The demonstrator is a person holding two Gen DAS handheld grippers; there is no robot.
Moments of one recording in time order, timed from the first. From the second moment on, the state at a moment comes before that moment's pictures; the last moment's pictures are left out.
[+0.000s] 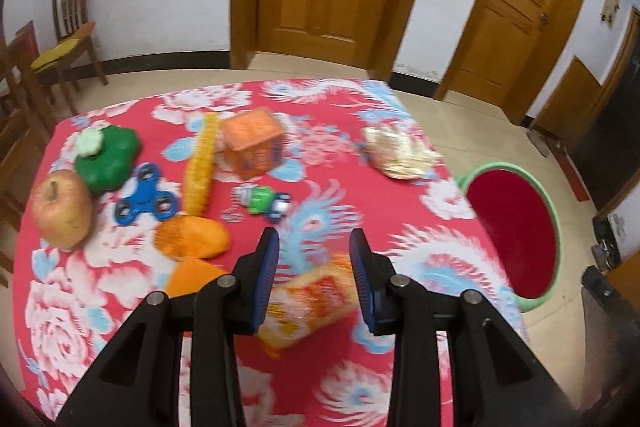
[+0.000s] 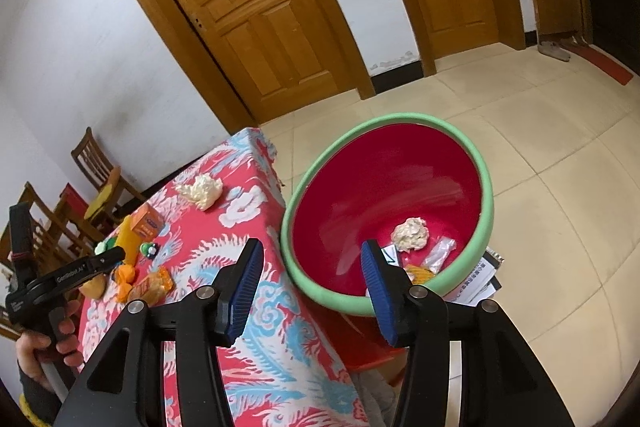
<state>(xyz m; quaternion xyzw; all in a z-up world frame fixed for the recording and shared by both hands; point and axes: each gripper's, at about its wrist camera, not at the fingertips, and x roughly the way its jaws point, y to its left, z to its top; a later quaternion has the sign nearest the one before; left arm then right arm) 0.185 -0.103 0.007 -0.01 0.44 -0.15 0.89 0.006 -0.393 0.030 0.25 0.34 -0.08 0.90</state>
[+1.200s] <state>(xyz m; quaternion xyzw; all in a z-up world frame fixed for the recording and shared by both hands) 0.225 -0.021 -0.049 -0.05 0.44 -0.11 0.89 0.144 -0.298 0.024 0.15 0.42 -0.01 0.90</state>
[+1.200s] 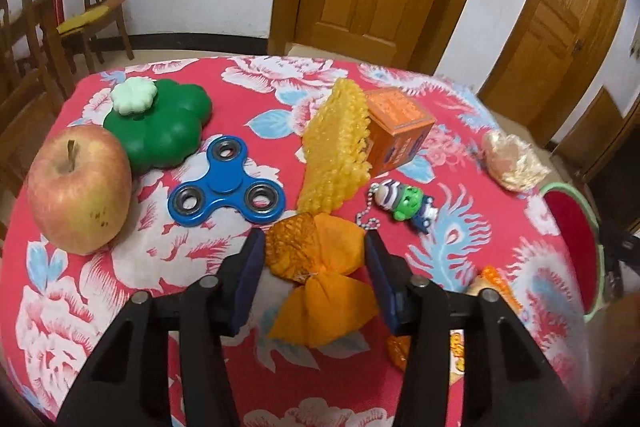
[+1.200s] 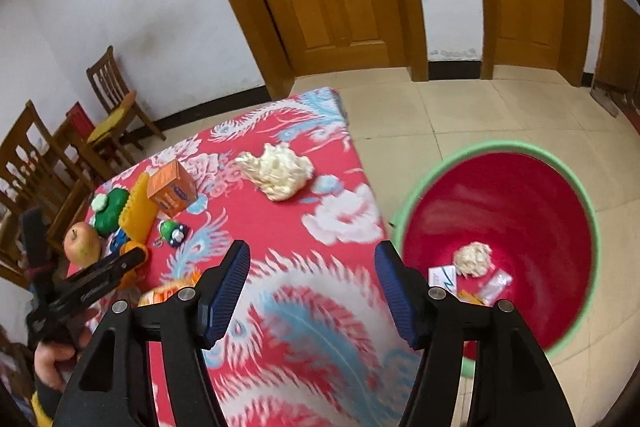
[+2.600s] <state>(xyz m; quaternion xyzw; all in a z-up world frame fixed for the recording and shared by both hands) 0.226 -0.035 -0.053 -0.07 0.46 -0.15 0.87 0.177 -0.272 0.013 0.13 0.41 0.03 0.90</state>
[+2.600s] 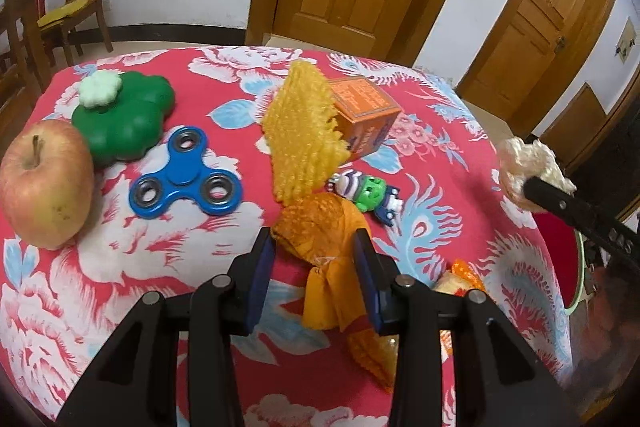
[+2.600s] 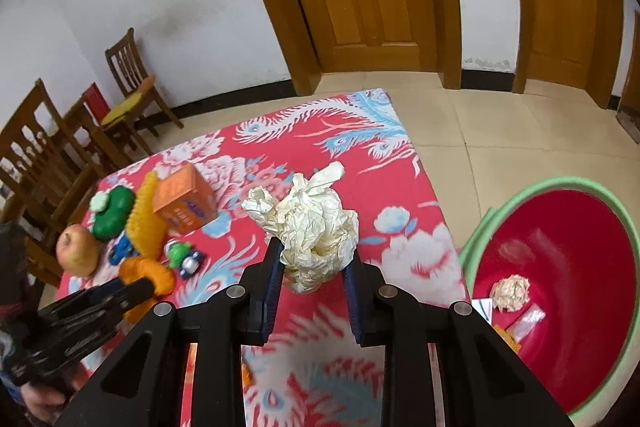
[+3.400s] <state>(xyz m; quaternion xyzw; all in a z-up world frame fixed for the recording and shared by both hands) 0.181 -0.059 0.007 -0.07 0.40 -0.20 0.89 0.084 -0.321 0.032 0.20 0.37 0.00 0.91</state>
